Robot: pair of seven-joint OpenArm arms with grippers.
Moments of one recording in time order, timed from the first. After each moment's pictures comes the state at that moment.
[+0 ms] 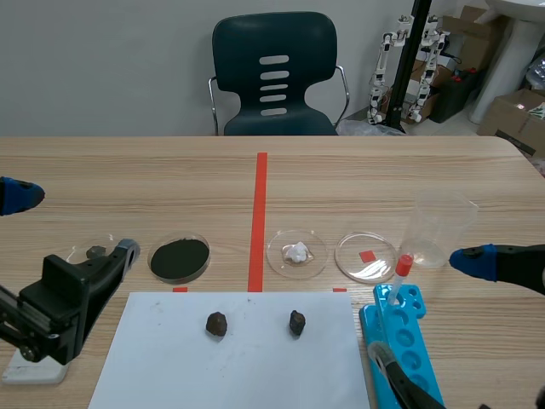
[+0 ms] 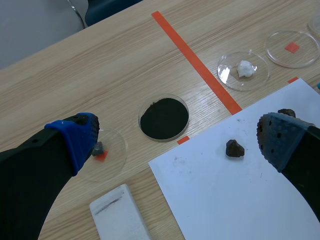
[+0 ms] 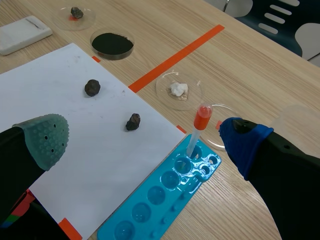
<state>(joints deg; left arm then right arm) 46.1 -37.2 -3.5 127.8 -17.5 -4.6 8.3 -58.8 35.5 4.6 120.7 4.2 17.2 17.2</state>
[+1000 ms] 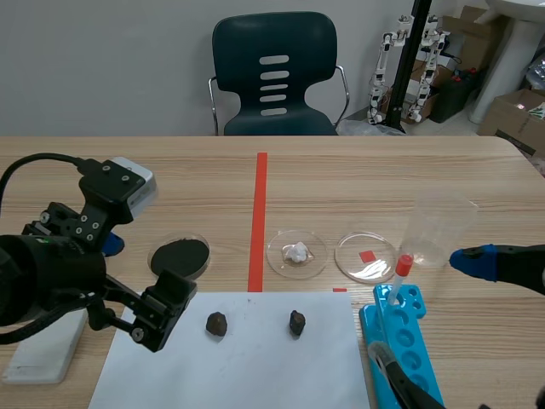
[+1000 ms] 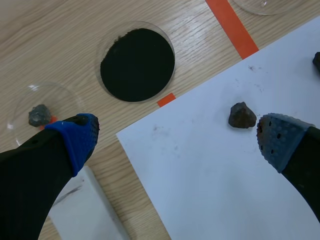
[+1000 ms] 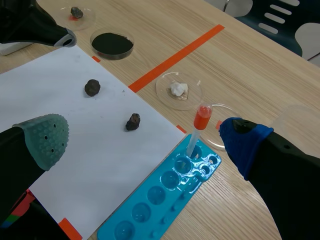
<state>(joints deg) 11.7 -34.6 23.9 108.5 -19.6 2.4 36.9 -58.8 35.5 4.6 120.7 4.2 17.2 17.2</state>
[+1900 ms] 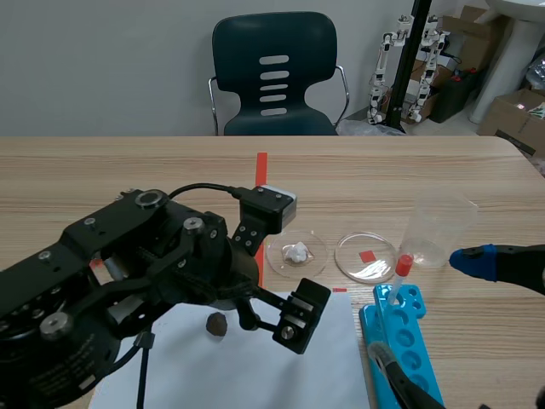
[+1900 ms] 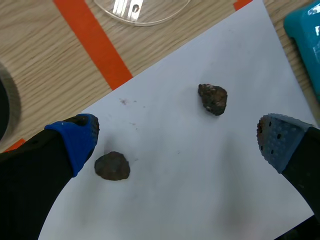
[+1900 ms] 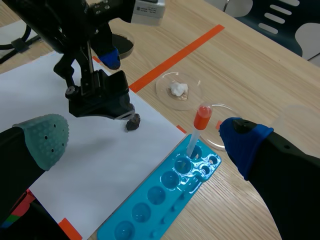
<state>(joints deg) -6.8 -10.9 40.0 88.5 -18.5 7.6 54.2 -58.8 35.5 4.6 120.7 4.2 17.2 17.2</state>
